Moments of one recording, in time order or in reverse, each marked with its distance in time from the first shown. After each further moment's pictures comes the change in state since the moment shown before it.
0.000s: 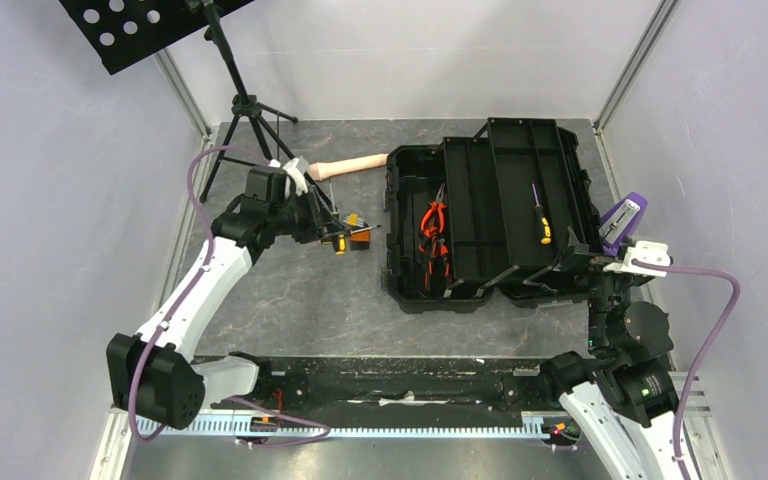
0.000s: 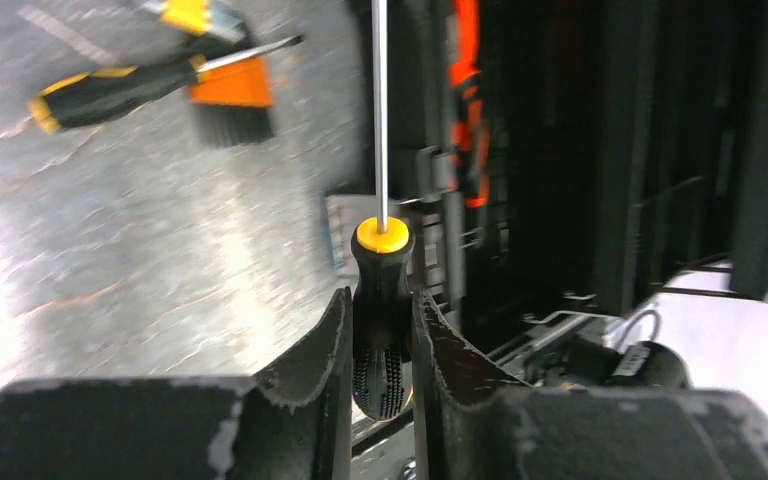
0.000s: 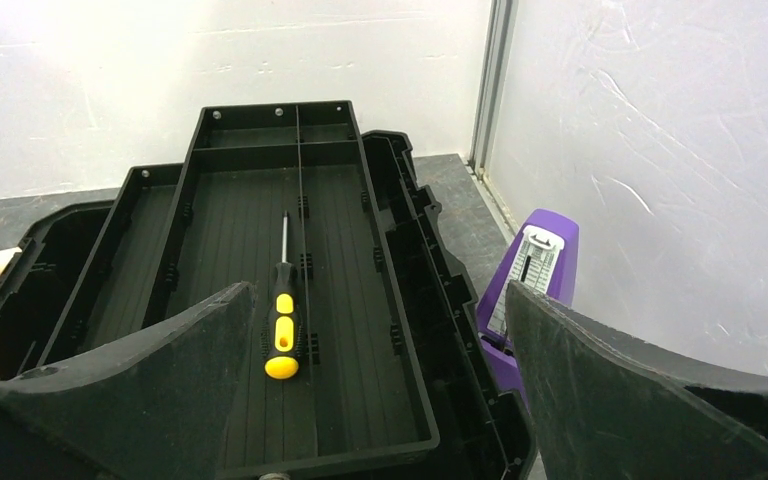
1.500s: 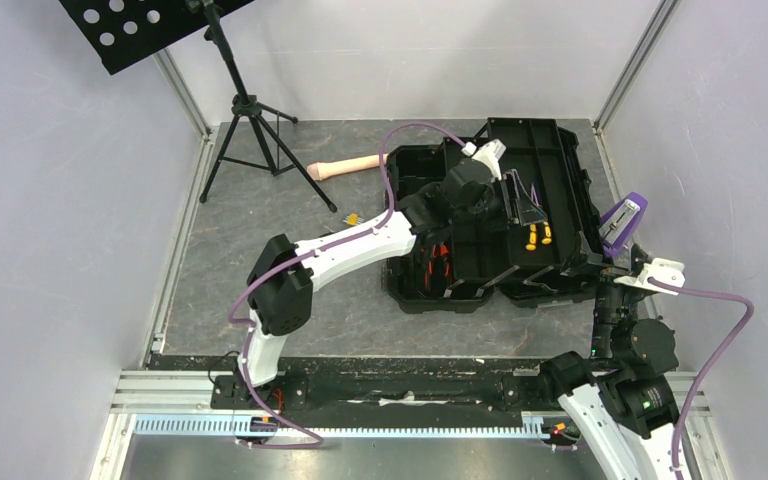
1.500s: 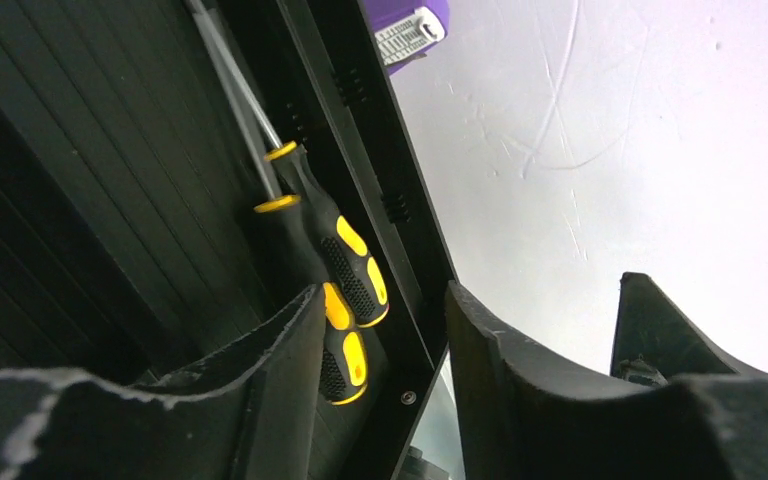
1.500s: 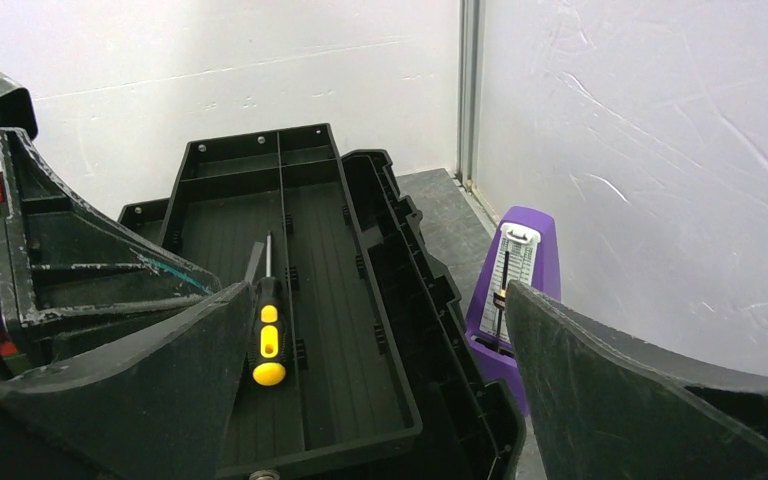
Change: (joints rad) left arm -0.764 0.806 0.790 0.499 -0.225 -0.457; right arm 0.000 -0.100 -0.045 0.016 0.056 0.029
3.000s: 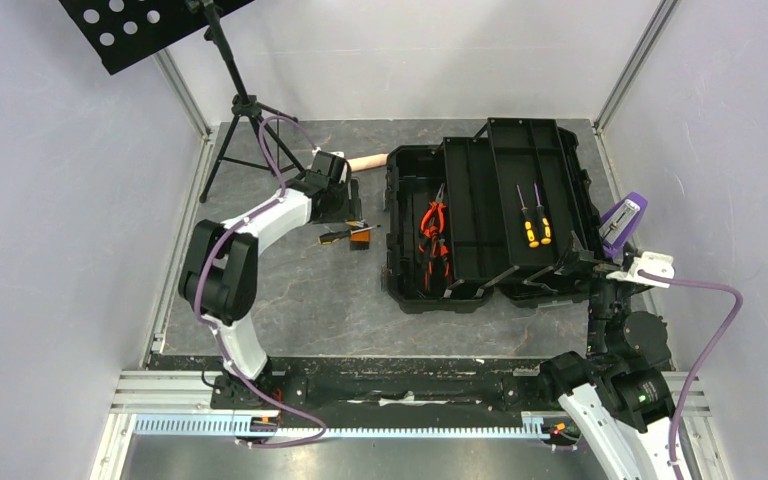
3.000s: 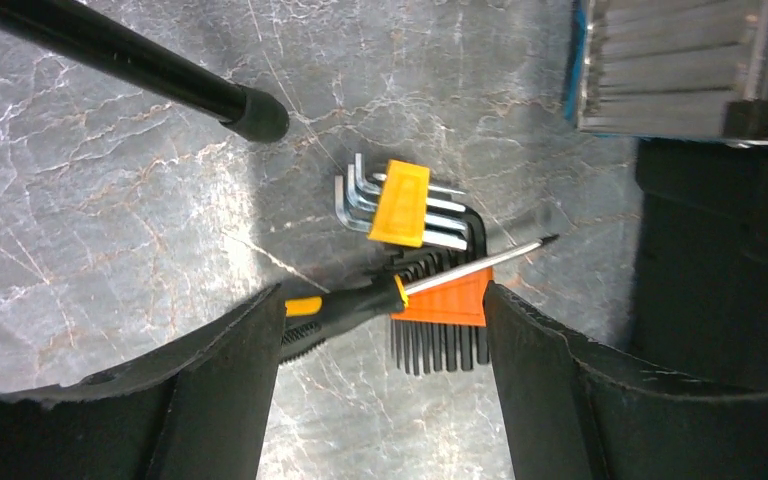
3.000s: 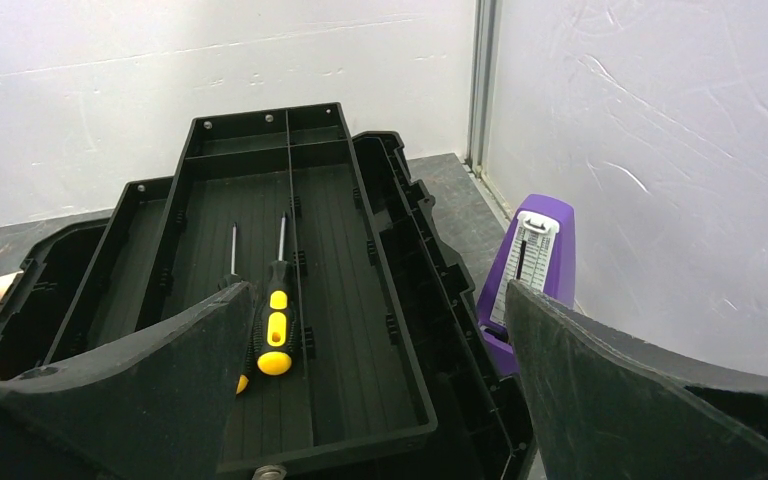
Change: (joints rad) left arm 0.628 -0.235 -0.548 -0.327 -0.225 0.611; right arm 0.000 0.026 -0.017 0.000 -0.023 0.010
